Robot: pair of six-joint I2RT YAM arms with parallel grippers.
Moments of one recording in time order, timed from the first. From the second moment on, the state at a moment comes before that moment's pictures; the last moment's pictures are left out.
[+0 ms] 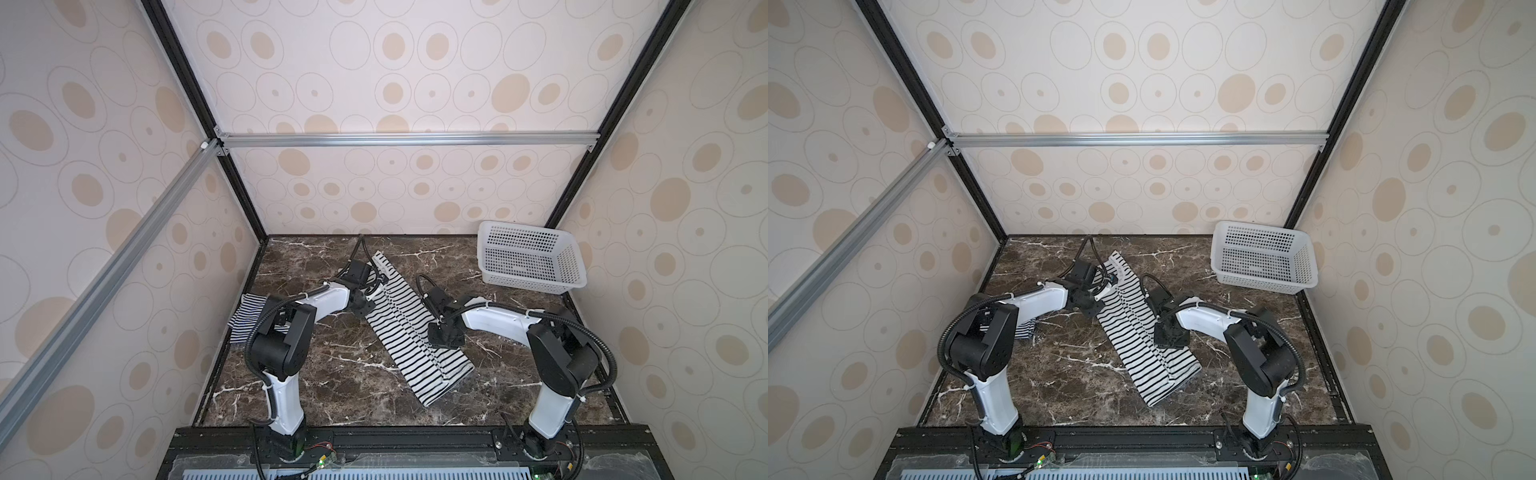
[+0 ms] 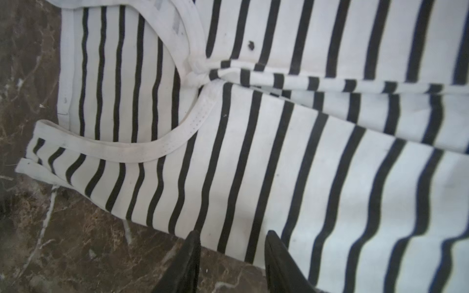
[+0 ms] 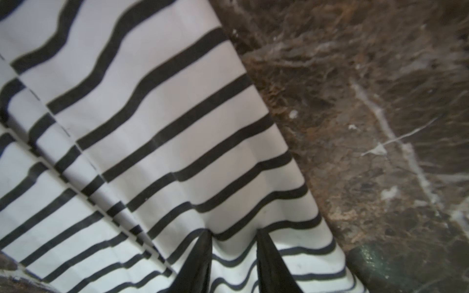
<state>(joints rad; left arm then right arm) -0.39 1.90 1.20 -0.39 -0.03 0.52 0.67 1.80 1.13 -0.77 0.01 0.72</state>
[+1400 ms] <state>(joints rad) -0.36 2.31 1.80 -0.48 -0.04 0.53 0.93 1.89 1.25 -0.74 0.01 0.90</state>
